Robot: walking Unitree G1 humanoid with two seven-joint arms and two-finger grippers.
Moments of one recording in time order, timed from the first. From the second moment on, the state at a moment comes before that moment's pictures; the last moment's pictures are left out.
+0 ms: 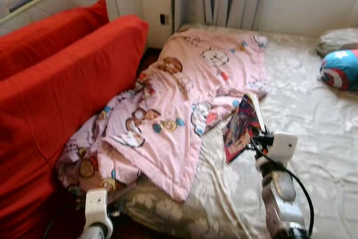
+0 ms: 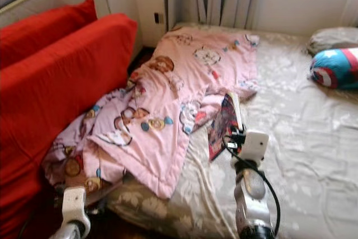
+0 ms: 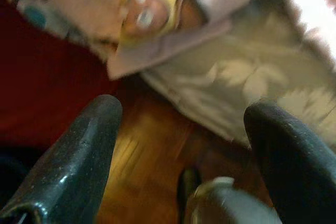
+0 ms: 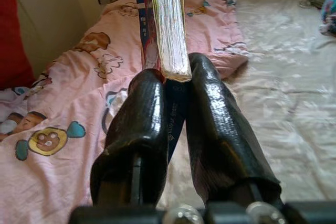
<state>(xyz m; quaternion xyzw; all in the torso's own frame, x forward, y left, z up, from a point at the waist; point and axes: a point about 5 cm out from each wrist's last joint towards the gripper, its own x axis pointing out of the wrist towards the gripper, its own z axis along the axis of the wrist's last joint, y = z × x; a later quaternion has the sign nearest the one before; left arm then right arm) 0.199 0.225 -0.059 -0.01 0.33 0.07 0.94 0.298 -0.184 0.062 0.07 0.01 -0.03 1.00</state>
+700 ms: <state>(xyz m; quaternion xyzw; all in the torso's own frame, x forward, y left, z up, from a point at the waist) 0.184 0.222 -0.070 -0.01 0.37 0.07 0.93 0.298 -0.178 0.060 0.07 0.01 -0.03 1.00</state>
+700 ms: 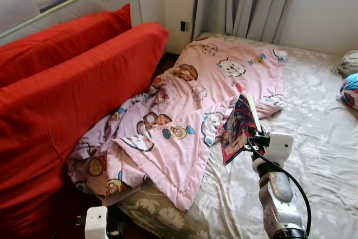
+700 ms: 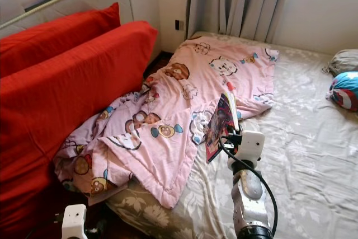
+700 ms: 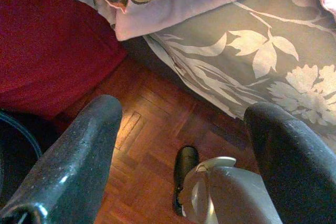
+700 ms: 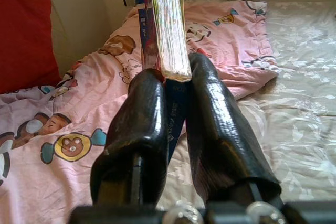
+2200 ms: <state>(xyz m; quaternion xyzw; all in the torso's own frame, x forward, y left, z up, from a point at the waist) 0.184 0.214 -0.072 0.00 0.36 0.06 0.93 0.291 -0.186 0.049 0.07 0.04 -0.07 0.99</state>
